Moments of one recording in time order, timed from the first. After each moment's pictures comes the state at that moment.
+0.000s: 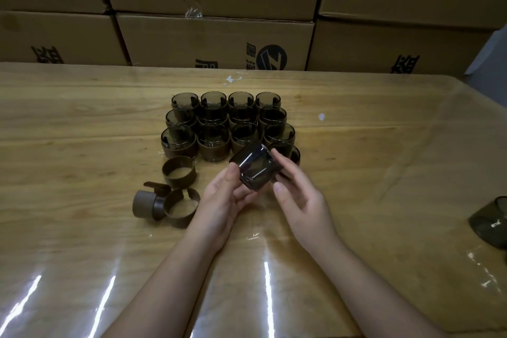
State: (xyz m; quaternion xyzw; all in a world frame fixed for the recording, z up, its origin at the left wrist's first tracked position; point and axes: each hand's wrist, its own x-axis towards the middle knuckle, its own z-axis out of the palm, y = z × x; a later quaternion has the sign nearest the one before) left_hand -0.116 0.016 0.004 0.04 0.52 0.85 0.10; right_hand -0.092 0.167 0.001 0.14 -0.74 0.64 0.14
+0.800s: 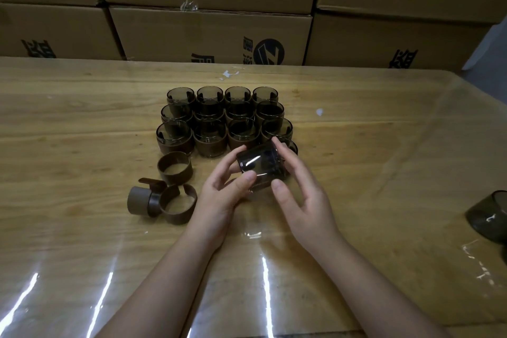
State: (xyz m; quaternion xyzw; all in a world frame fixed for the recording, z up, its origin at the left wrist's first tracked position) left_hand -0.110 0.016 0.004 0.07 0.57 0.82 0.06; right_hand -0.085 0.169 0.010 0.17 -0.78 0.57 0.19
